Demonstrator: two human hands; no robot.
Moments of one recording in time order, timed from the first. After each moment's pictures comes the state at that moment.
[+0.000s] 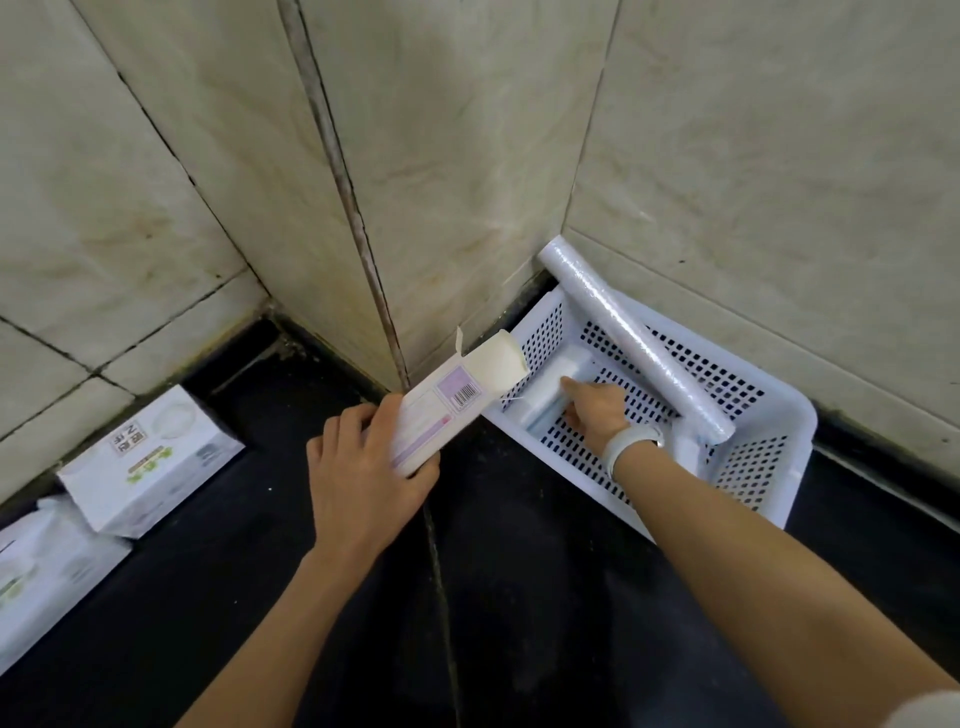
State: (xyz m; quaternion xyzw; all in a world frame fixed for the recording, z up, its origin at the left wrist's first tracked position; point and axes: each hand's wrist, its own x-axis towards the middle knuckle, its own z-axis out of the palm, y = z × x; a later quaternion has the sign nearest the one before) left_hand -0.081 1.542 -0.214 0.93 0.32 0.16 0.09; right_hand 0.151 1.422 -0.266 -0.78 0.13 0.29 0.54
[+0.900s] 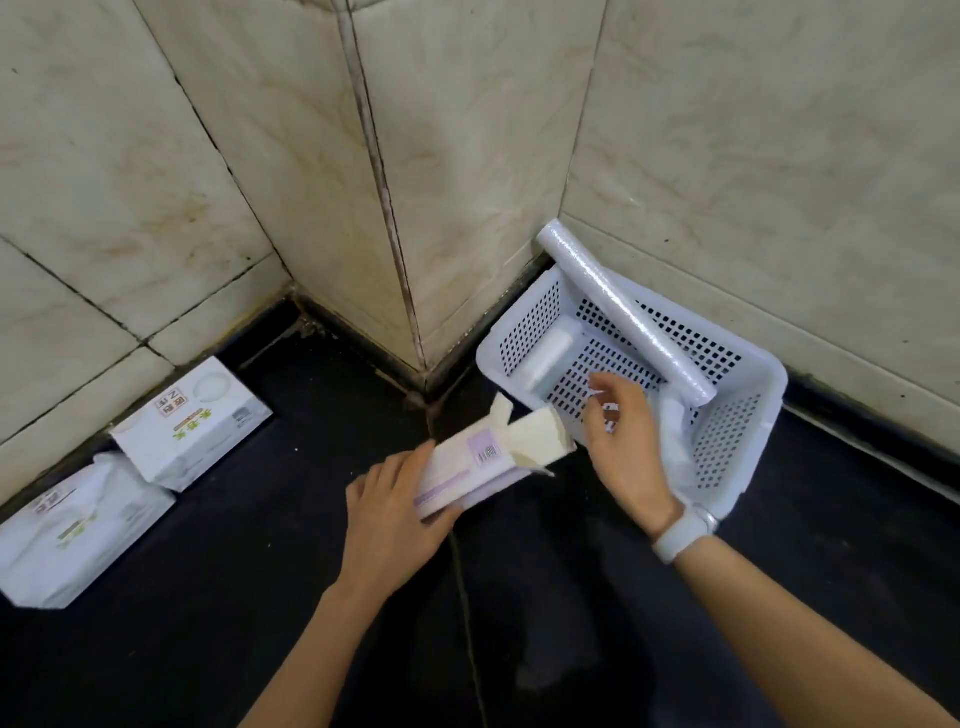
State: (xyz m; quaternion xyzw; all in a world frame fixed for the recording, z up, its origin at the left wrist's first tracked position) left_hand -0.146 1.494 -0.235 0.93 0.28 0.08 0.22; right_hand 0.045 1.344 -0.200 -0.86 -0.22 0.04 0.47
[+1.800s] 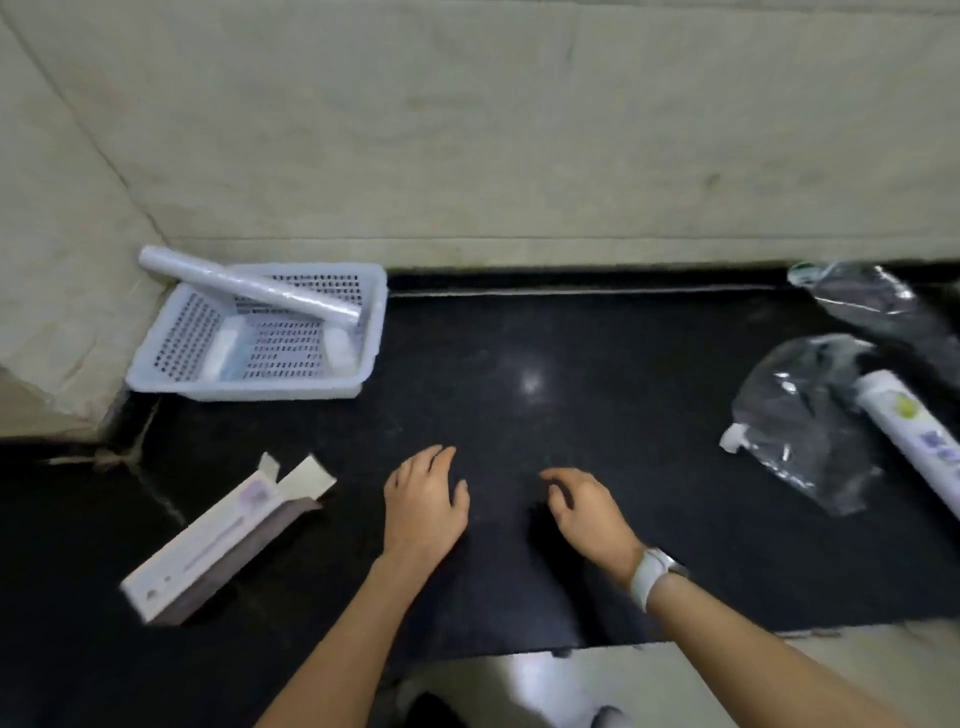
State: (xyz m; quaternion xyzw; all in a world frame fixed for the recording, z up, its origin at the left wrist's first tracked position) left_hand -0.131 1.194 -0.211 0.97 -0.01 -0.05 0.22; right_hand -0.138 0.993 -0.227 -0.93 0.03 0.13 0.33
